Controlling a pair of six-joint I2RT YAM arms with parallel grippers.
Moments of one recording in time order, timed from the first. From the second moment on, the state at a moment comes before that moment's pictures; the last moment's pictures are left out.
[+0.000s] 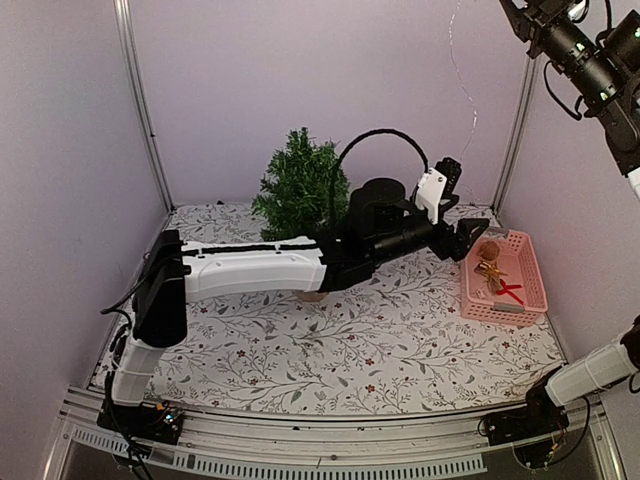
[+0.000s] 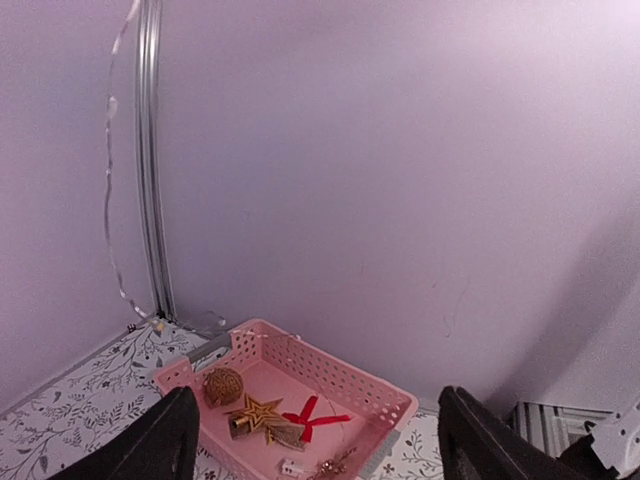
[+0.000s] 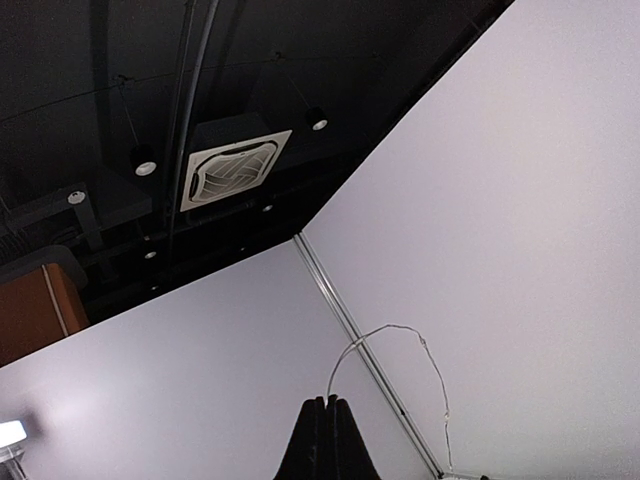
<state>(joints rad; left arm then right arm) -1.17 2.22 1.95 0.37 0.00 -0.06 0.49 1.35 2.00 -0.09 -0.19 0.73</state>
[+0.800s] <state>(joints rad) -1.17 2.51 2.28 0.48 -0.06 -0.16 0.49 1.24 1.88 -0.09 -0.24 0.76</state>
